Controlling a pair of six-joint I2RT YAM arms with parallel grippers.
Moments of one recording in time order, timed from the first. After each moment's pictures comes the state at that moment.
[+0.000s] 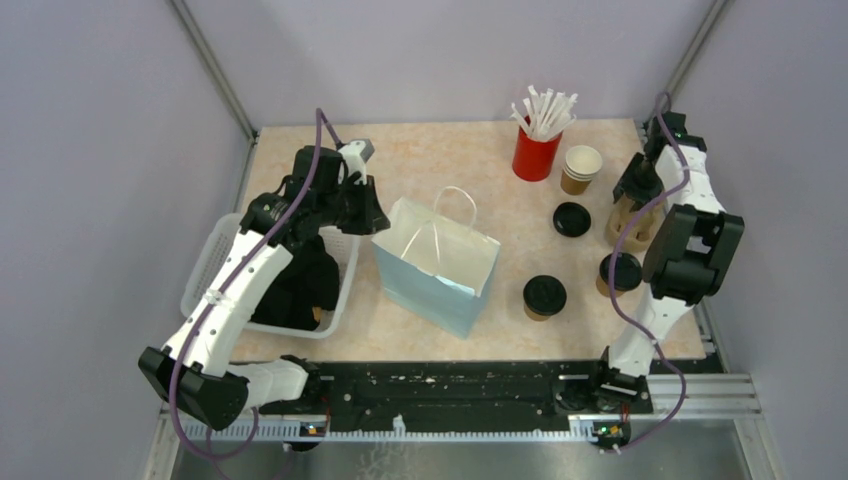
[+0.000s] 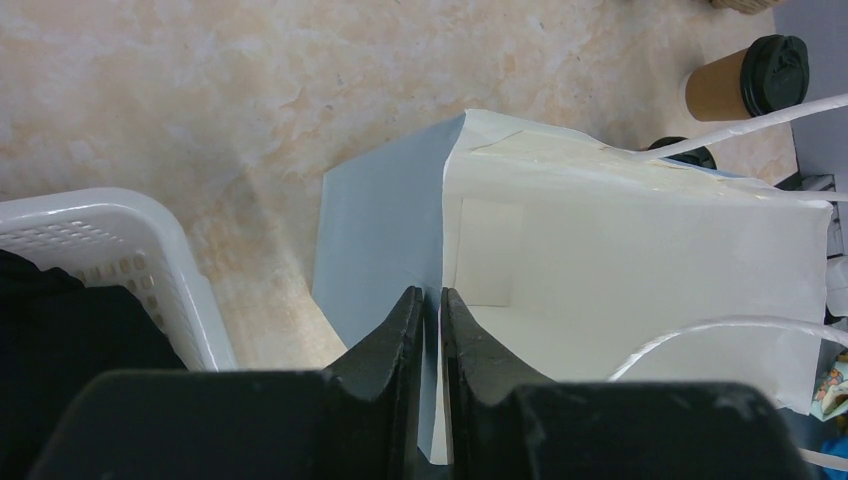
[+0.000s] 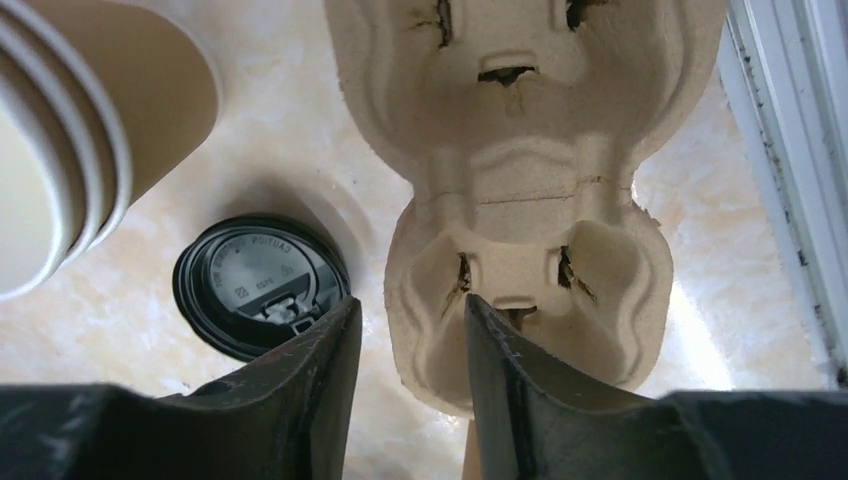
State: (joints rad) left arm -0.43 1.22 1.39 -0.87 0.25 -0.33; right arm -0.26 1.91 1.68 -0.92 0.03 0.30
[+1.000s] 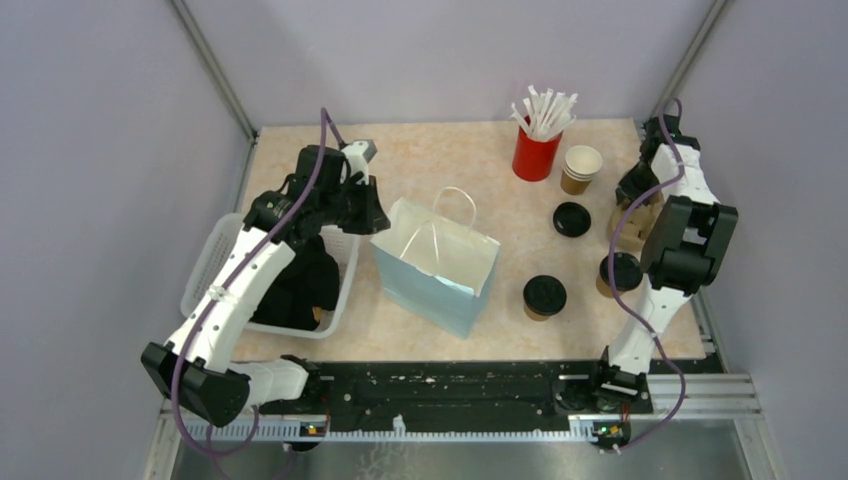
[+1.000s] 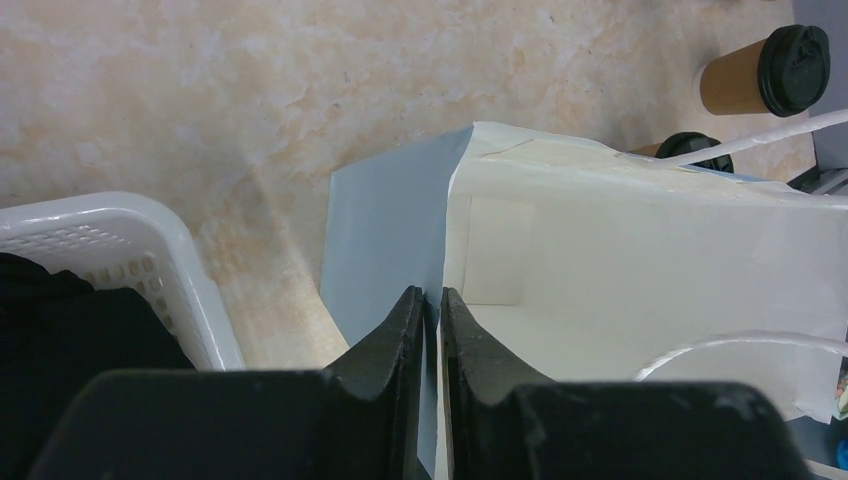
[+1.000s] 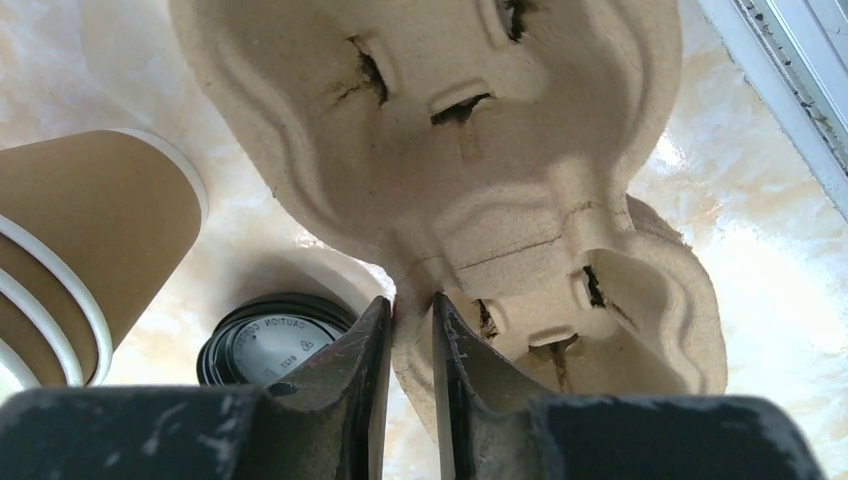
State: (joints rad) left arm -0.43 1.24 1.39 -0.87 0.24 -0.31; right arm -0.26 2.02 1.72 -0.91 0.11 0.54
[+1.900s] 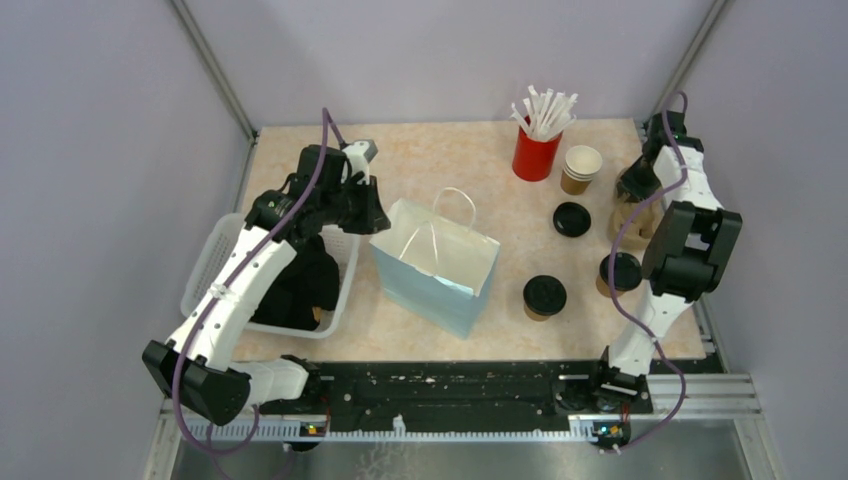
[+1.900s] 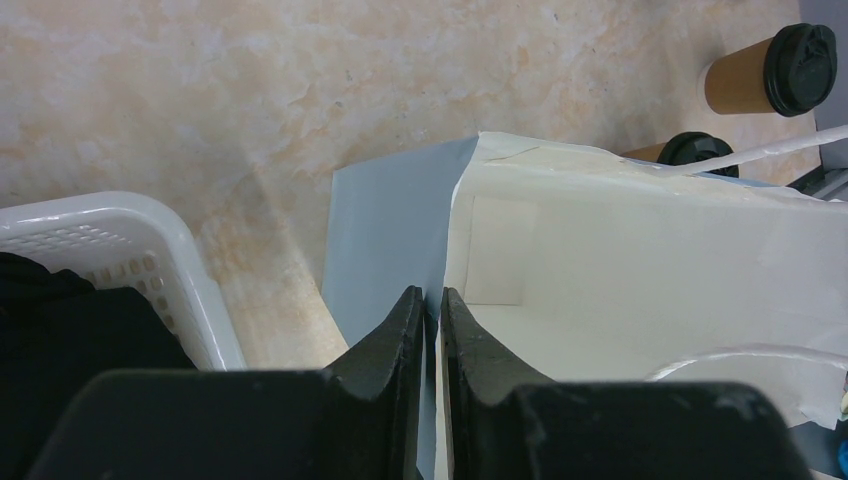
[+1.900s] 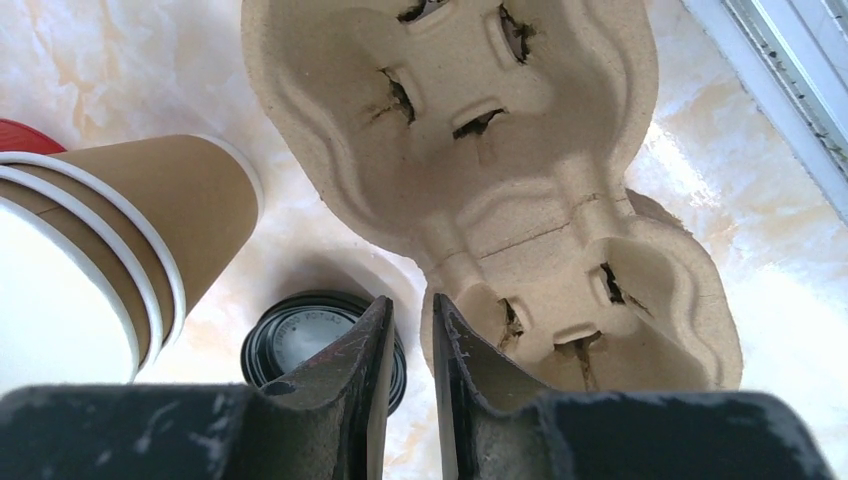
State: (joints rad) left arm -0.43 1.25 1.39 -0.87 0.24 -0.31; right arm -0.26 1.96 1.68 -0.84 0.09 0.54
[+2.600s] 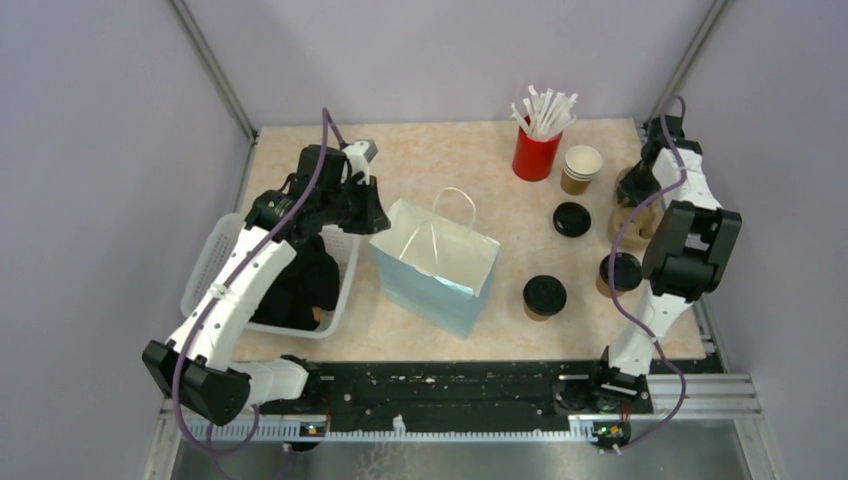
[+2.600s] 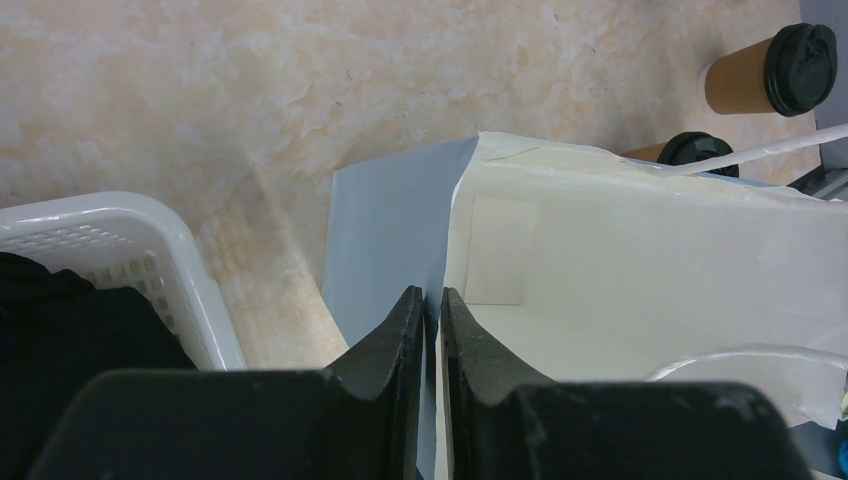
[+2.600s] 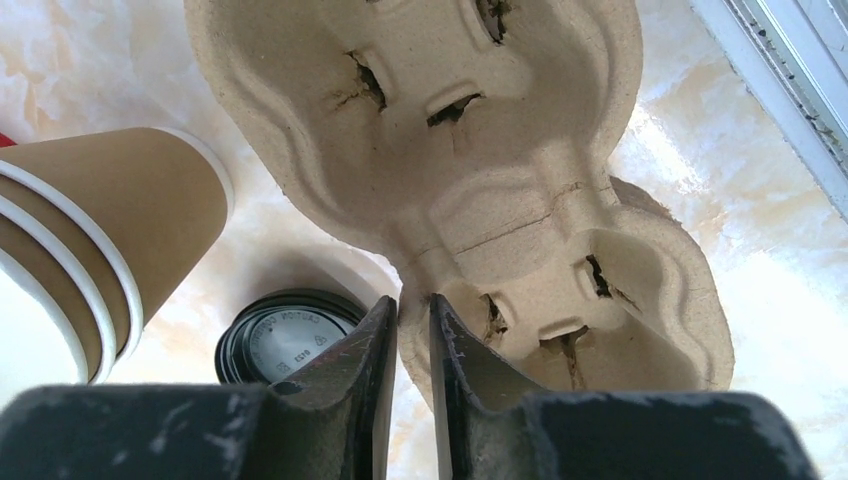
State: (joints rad) left arm -0.43 1.25 1.39 -0.87 0.24 -0.31; right arm -0.26 1.96 1.65 -0.83 0.10 0.54
